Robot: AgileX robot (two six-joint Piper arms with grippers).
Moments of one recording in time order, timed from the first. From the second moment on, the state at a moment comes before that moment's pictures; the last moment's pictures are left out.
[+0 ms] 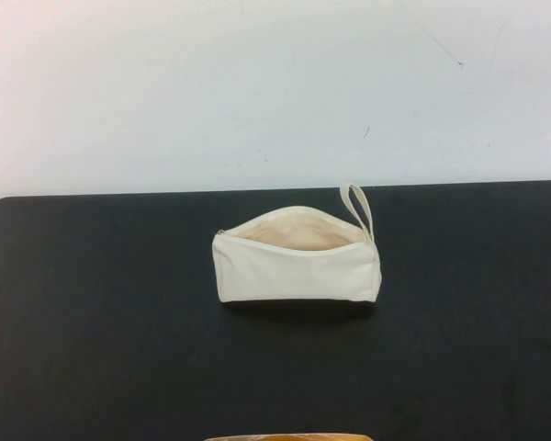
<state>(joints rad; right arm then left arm) 0.61 1.41 -2.12 -0.06 1.28 -0.40 0.00 -0.01 0.02 0.00 0.37 -0.04</state>
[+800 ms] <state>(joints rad) 0.61 0.58 -0.69 0.11 1.01 -0.26 0.00 -0.01 0.02 0.00 0.37 -0.04</state>
